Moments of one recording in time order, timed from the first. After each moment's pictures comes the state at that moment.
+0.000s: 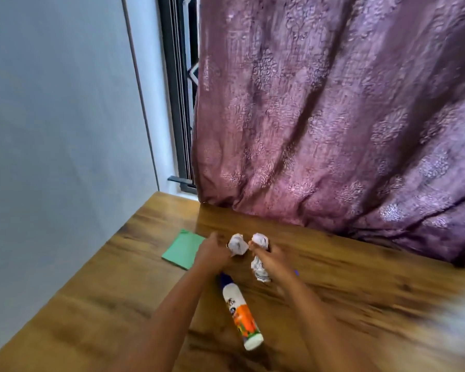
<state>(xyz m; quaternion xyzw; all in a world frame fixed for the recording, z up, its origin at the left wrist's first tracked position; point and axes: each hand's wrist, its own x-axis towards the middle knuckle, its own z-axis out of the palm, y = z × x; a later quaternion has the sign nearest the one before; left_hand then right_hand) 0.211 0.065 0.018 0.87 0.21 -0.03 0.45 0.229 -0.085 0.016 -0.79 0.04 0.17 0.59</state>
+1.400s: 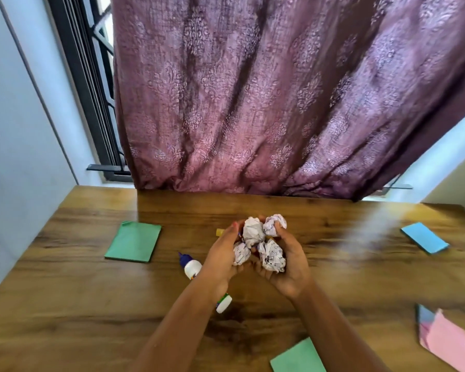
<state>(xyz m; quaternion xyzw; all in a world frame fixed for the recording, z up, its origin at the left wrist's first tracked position) 0.151 -0.022 0.038 0.51 0.11 -0.22 0.83 0.138 -0.158 0.037 -0.42 0.12 0.13 0.89</state>
